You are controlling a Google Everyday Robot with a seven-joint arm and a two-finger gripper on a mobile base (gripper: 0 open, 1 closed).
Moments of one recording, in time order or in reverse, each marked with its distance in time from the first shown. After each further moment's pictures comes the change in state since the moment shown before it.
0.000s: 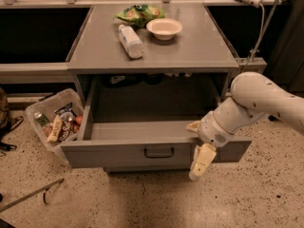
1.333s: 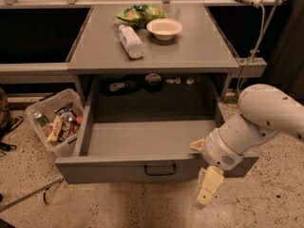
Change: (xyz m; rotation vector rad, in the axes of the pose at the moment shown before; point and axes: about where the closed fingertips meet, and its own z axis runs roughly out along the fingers) arm 0.001 0.083 -0.005 -0.047 0.034 0.060
